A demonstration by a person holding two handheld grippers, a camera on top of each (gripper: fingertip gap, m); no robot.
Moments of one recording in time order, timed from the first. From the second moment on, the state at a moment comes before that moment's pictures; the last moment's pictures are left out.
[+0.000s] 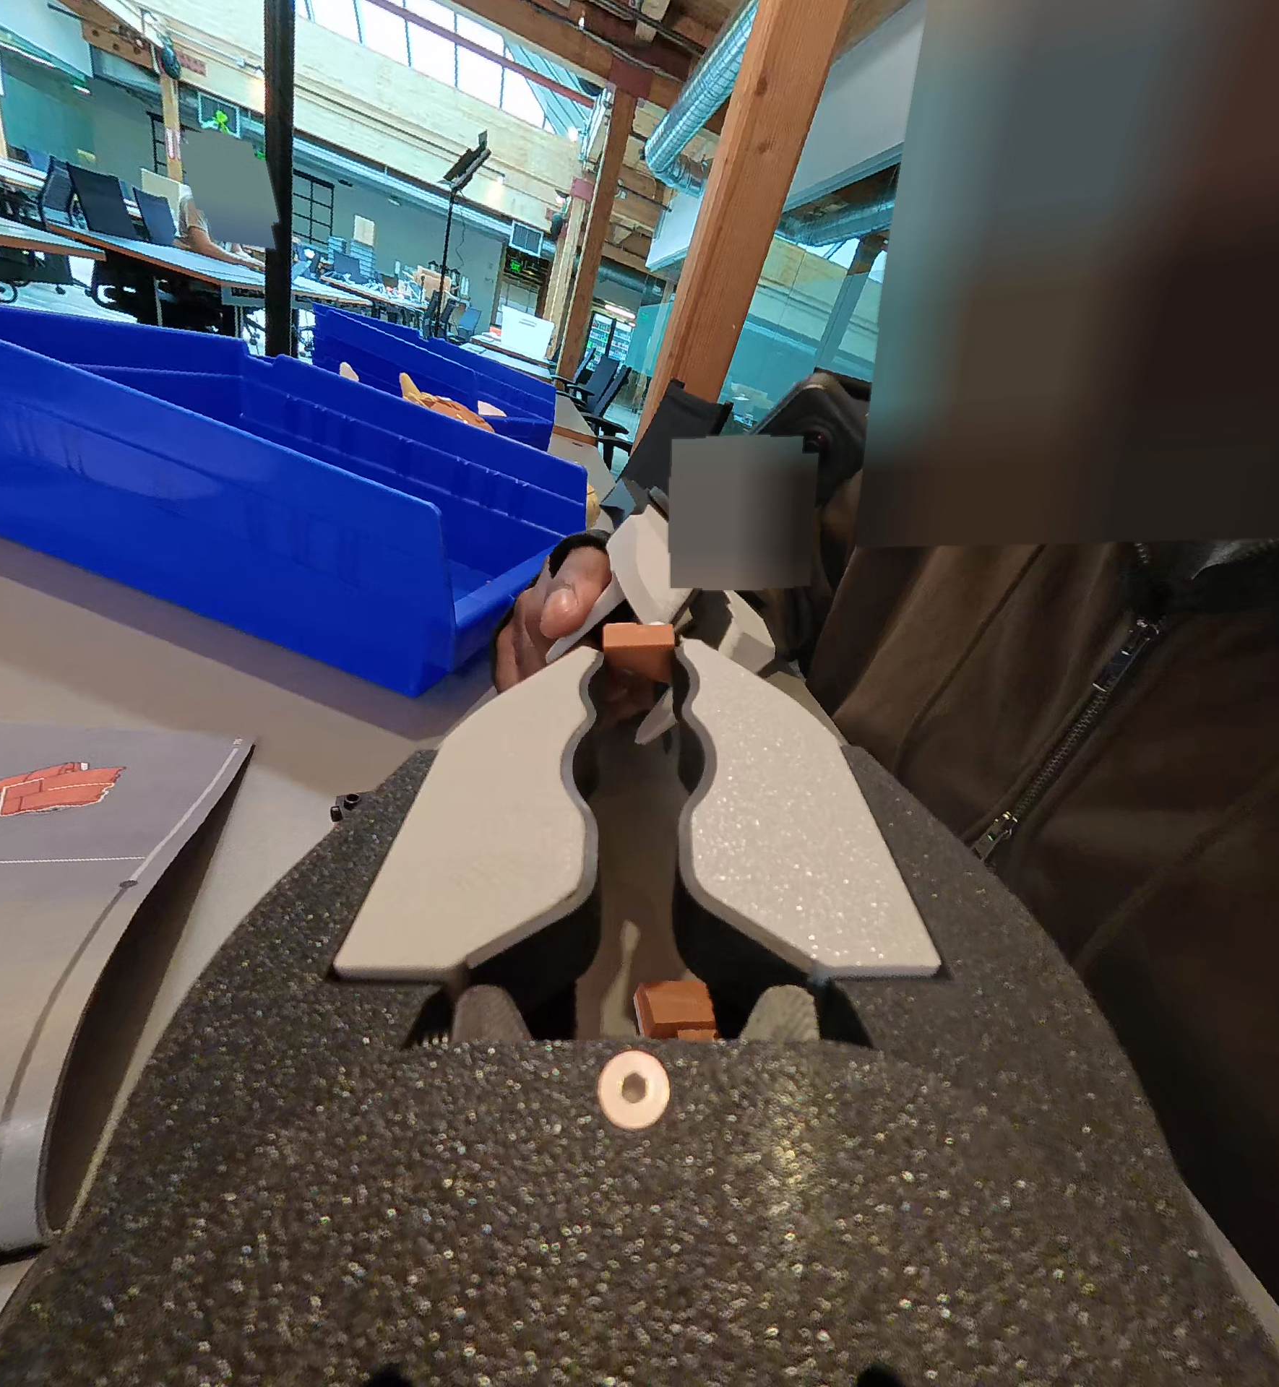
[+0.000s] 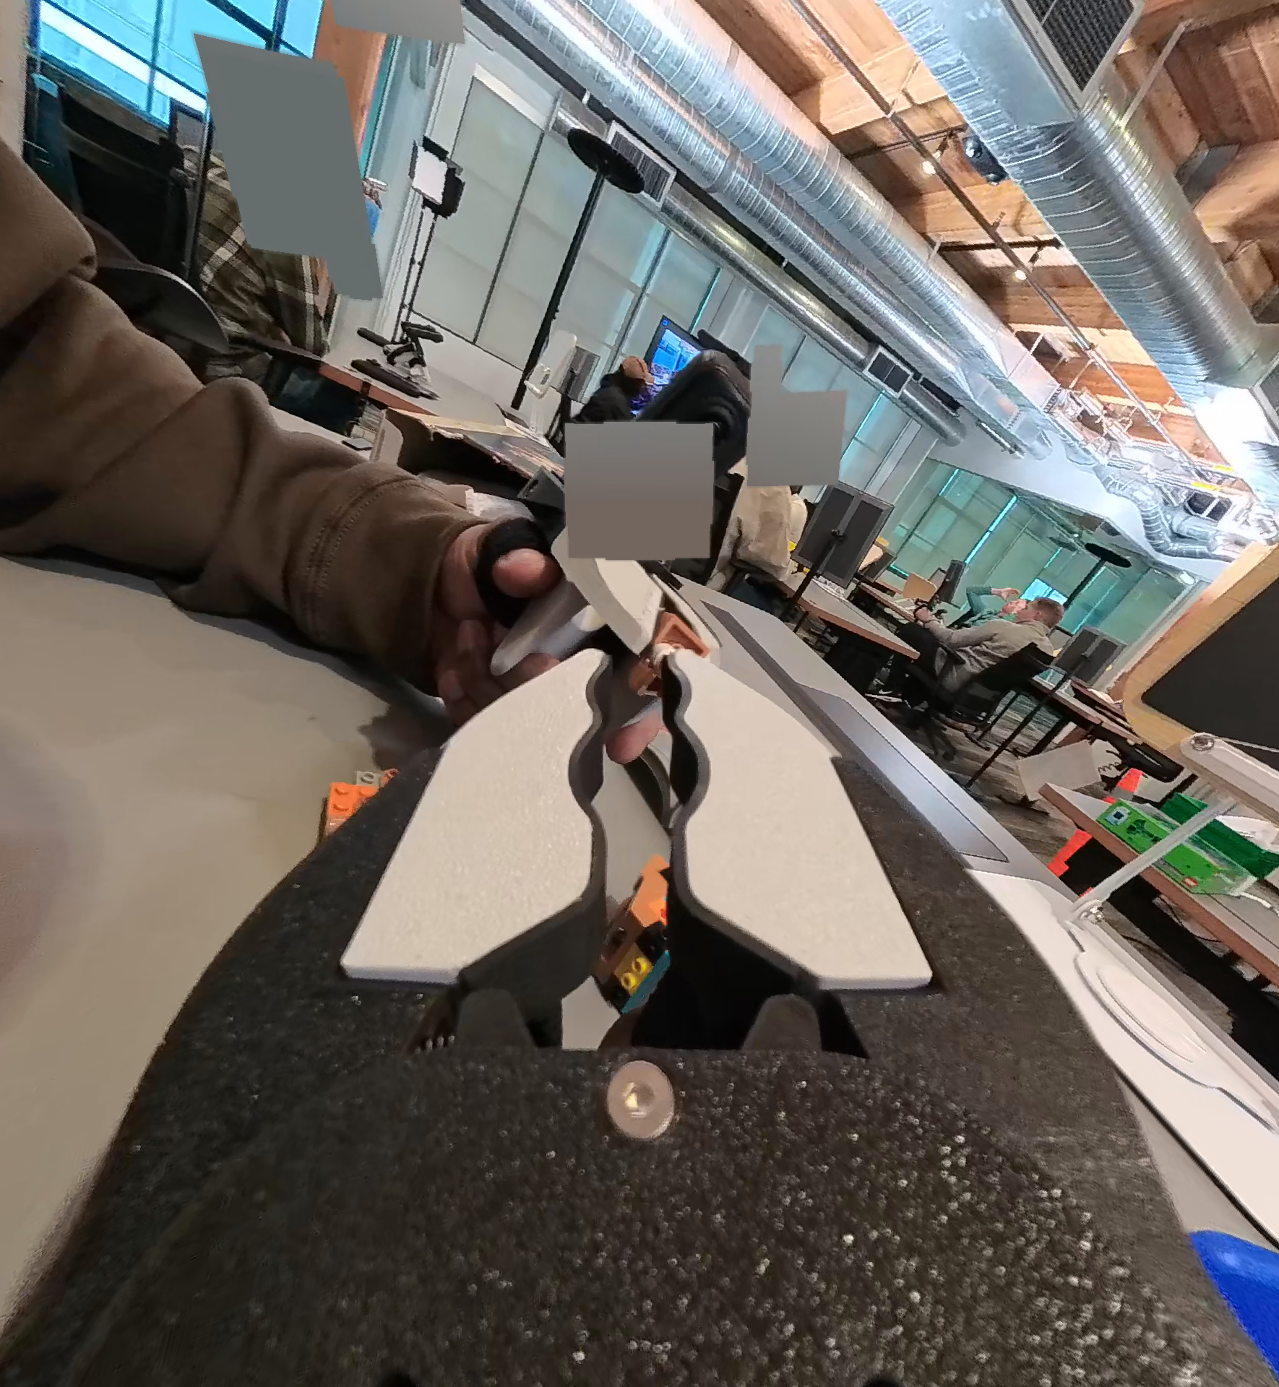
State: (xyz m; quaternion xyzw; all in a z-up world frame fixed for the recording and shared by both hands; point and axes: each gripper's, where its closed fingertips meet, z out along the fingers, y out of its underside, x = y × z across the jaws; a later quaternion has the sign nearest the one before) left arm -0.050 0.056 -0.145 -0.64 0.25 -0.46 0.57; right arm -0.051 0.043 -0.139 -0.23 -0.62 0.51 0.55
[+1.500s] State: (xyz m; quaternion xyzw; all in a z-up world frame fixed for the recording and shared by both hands) left arm -0.044 0.050 -0.152 -0.64 0.28 -0.44 0.56; right arm -0.048 0.043 -0.140 -0.23 -0.63 0.53 0.52
